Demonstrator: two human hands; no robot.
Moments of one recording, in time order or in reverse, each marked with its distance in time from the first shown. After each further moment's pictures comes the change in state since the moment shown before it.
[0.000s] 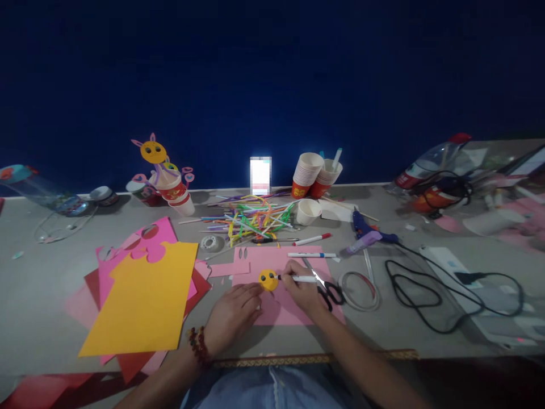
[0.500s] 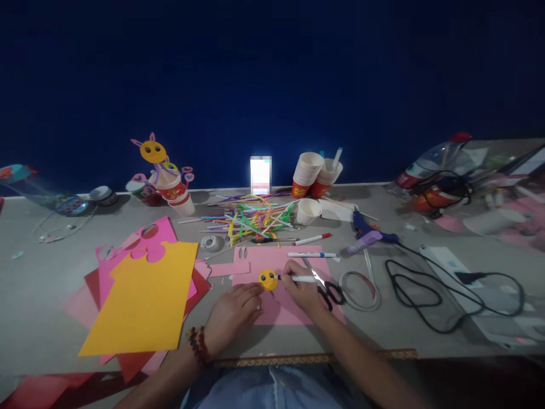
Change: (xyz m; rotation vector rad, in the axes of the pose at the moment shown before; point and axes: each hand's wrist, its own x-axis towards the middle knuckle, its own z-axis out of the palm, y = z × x) left_hand 0.000 0.000 -0.001 0.014 0.001 0.009; right_hand 0.000 -0.001 0.000 -0.008 0.001 0.005
